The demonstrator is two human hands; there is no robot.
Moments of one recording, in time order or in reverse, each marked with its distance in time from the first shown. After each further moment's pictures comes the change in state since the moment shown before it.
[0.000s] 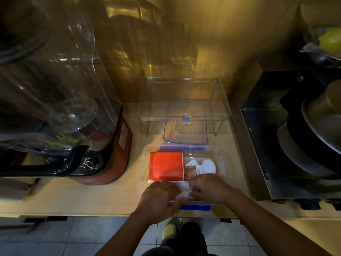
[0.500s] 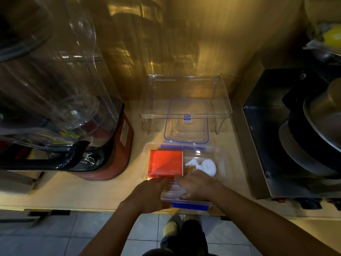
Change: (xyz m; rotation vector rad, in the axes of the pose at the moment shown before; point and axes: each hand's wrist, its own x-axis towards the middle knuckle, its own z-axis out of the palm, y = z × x) left_hand 0.000 -0.014 -0.024 -0.086 -0.351 -0.164; right_hand 0.027 -0.022 0.004 -0.222 -0.123 -0.134
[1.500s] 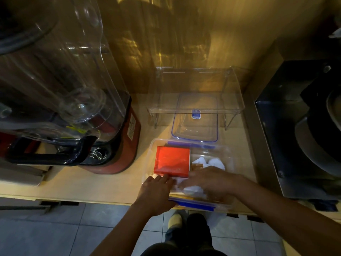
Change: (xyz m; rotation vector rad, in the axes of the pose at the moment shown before) left_hand 0.000 -0.005 0.025 0.255 0.078 -0.087; right_hand -0.023 0.005 -0.026 0.176 -0.127 -0.125
